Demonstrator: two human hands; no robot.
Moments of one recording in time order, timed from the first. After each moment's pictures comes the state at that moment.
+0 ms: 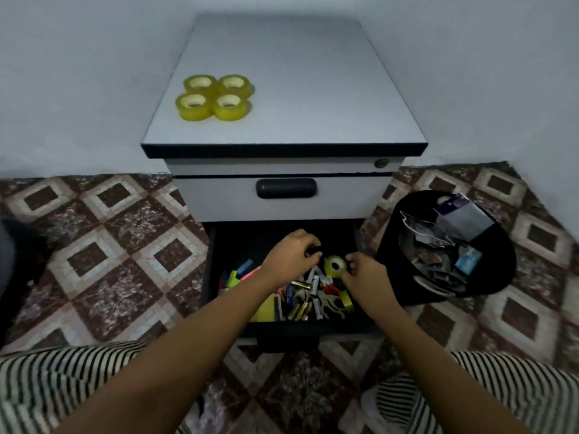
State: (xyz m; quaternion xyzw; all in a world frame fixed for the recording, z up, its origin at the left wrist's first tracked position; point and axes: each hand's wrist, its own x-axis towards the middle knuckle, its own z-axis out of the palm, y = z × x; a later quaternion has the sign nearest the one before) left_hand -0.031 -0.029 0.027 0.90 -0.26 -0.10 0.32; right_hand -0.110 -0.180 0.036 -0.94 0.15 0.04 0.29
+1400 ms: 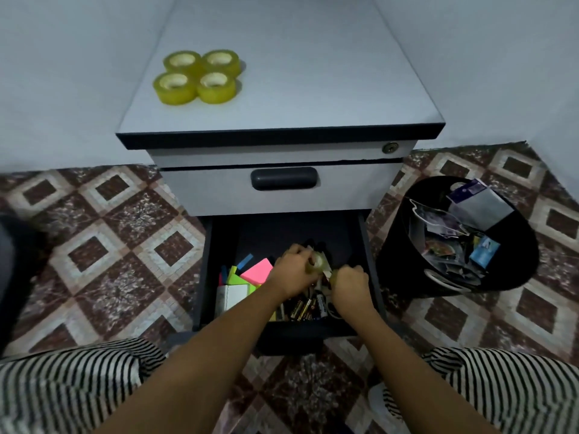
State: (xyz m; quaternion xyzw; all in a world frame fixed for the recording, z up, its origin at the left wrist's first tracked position) left_hand -0.035 -0.038 -0.048 0.92 -0.19 -0.21 0.28; right_hand -0.097 -0.158 -0.021 -0.96 0.16 0.17 0.14
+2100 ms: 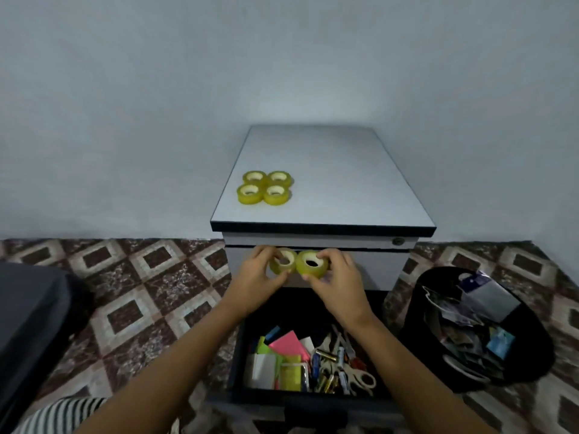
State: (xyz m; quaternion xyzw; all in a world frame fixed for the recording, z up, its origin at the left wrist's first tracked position) left_hand -0.024 0.072 0.118 0.90 -0.18 0.11 0.38; right_hand -0.063 -0.098 0.133 -0.89 -0.01 -0.12 0.44
